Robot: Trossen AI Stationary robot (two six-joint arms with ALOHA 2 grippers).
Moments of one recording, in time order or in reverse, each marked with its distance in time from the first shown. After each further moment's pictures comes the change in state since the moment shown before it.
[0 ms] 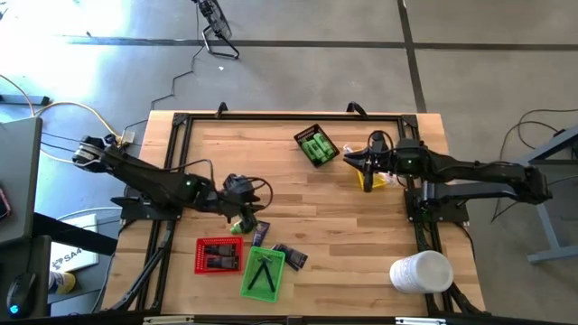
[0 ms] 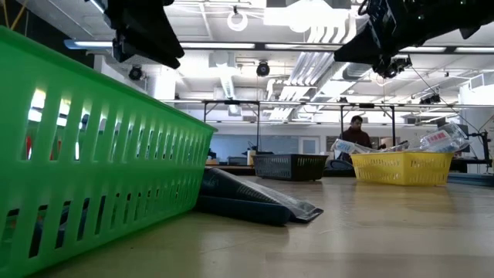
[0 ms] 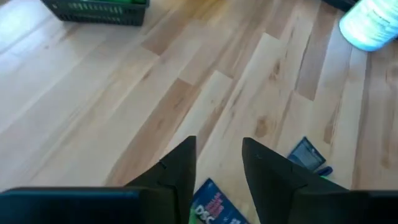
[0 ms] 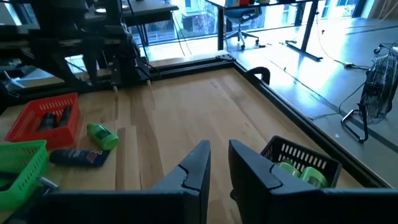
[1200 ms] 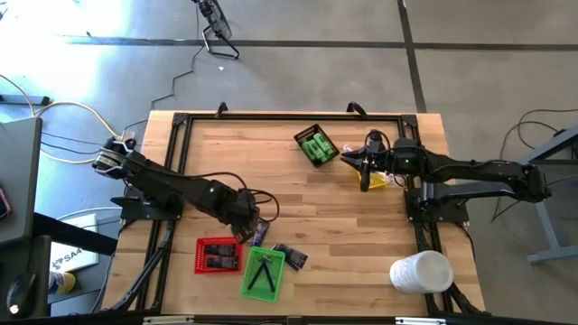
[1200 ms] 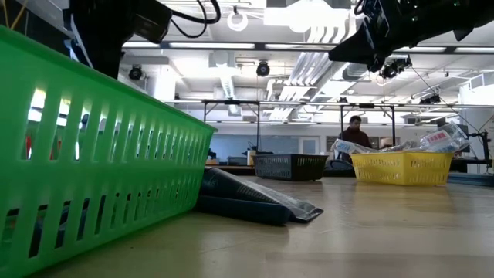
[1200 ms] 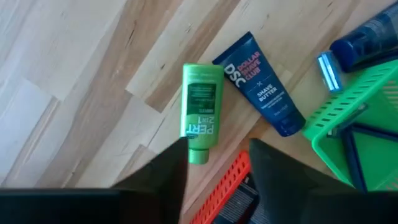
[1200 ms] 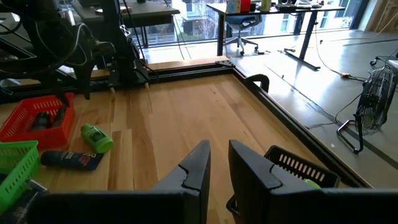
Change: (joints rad) left arm -0.005 0.259 0.260 -0.589 0.321 -0.242; right arm 0.000 0.050 0.000 0.065 0.003 -0.047
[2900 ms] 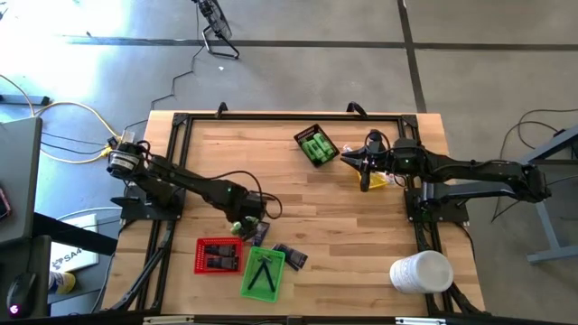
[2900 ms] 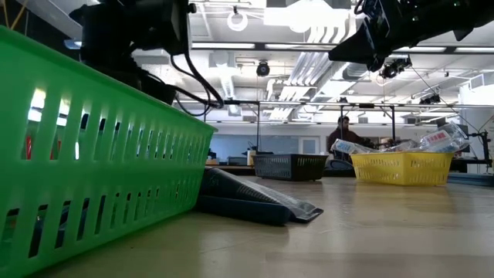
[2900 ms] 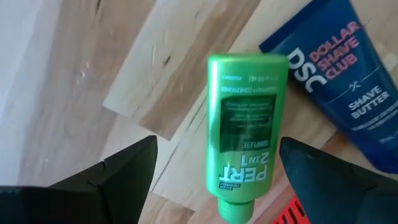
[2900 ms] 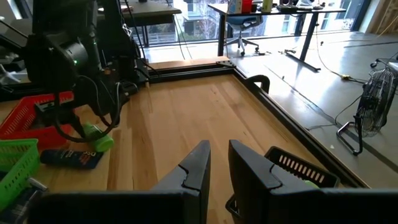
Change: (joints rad) left arm 0.135 0.129 -0.235 0.293 0.148 0.190; right arm 0.000 0.000 0.000 0.000 -0.003 -0.010
